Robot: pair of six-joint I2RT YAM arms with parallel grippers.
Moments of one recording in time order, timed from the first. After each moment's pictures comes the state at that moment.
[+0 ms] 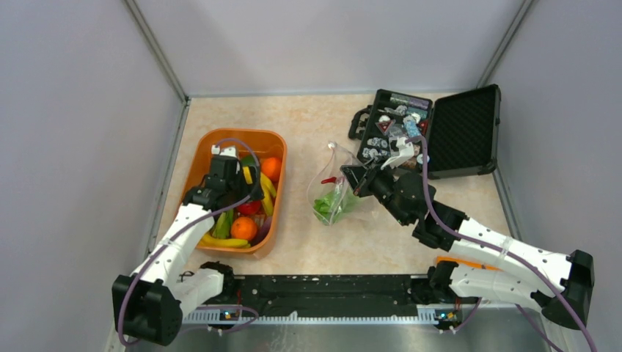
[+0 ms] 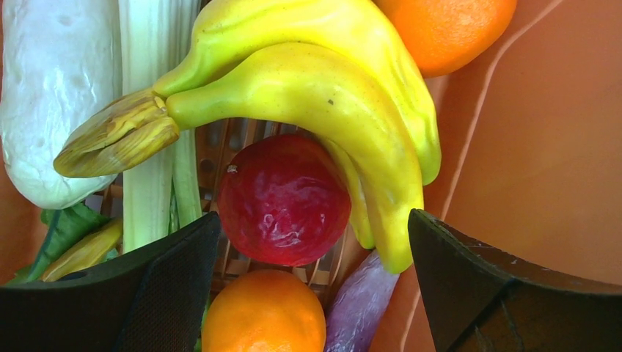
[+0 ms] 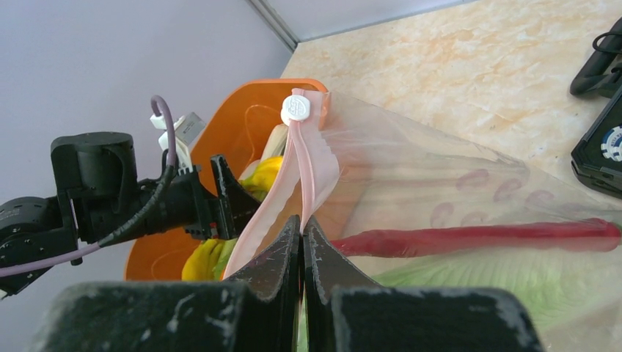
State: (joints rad) left arm -0.22 1.02 0.75 -0.58 -0.07 -0.42; right arm 1.01 0.91 0.77 0.10 0.42 0.63
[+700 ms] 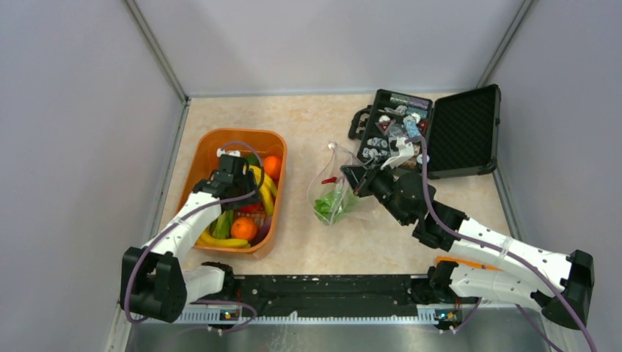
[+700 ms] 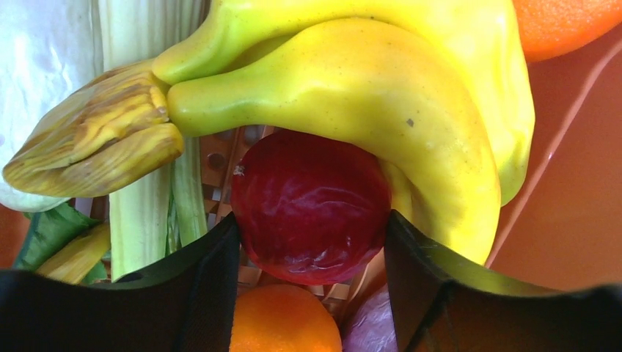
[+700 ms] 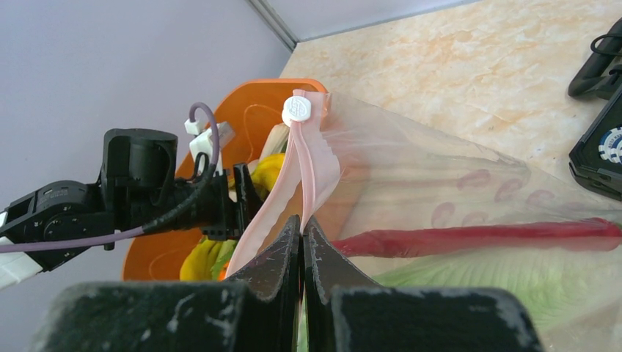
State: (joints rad) left arm -0.22 1.18 0.74 -0.57 -0.11 -0.45; right arm 1.01 0.91 0.77 0.10 0.42 0.63
